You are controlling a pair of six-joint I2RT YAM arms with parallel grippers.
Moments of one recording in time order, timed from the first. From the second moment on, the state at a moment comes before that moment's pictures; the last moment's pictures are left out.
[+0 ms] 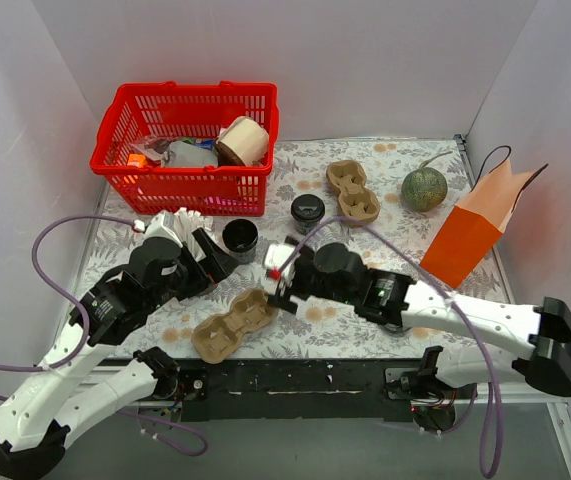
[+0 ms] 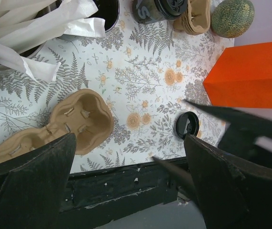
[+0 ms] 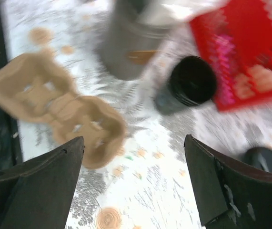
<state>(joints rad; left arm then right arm) -0.71 0.70 1.00 -0.88 -0.20 -1.00 1.20 1.23 0.84 0.03 -0.09 -0.42</state>
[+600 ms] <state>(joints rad) -0.71 0.76 0.91 -0.75 -0.13 -0.95 0.36 1.19 1.38 -0.73 0.54 0.29</state>
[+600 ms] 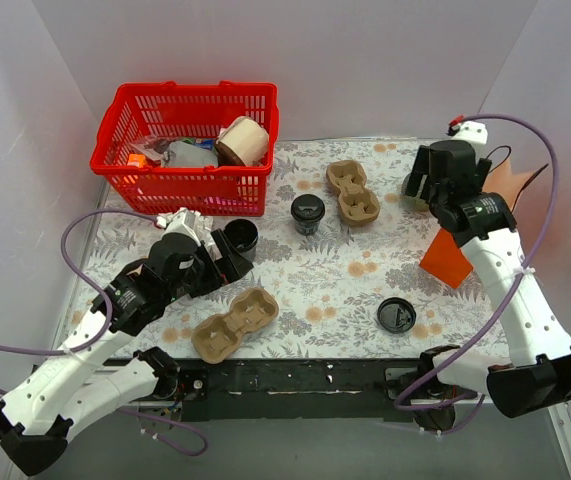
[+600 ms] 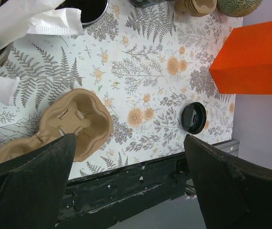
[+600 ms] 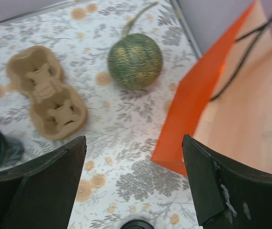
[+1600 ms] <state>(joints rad) -0.71 0.78 0.85 -0.64 -0.08 -0.94 0.05 1.41 1.46 -0.78 0.58 0.25</state>
